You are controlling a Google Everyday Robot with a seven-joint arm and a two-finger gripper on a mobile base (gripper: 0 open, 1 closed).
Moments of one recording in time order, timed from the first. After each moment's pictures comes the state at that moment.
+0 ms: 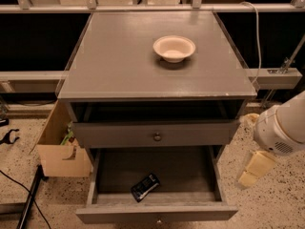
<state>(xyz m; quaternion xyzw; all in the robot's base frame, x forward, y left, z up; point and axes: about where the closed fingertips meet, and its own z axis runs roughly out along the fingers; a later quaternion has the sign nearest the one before) 0.415 -0.220 0.785 -0.57 0.80 0.08 0.18</state>
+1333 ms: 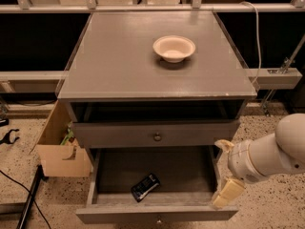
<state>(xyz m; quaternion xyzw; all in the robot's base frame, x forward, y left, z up) 0.409 -0.177 0.685 -0.58 0.77 0.13 0.23</state>
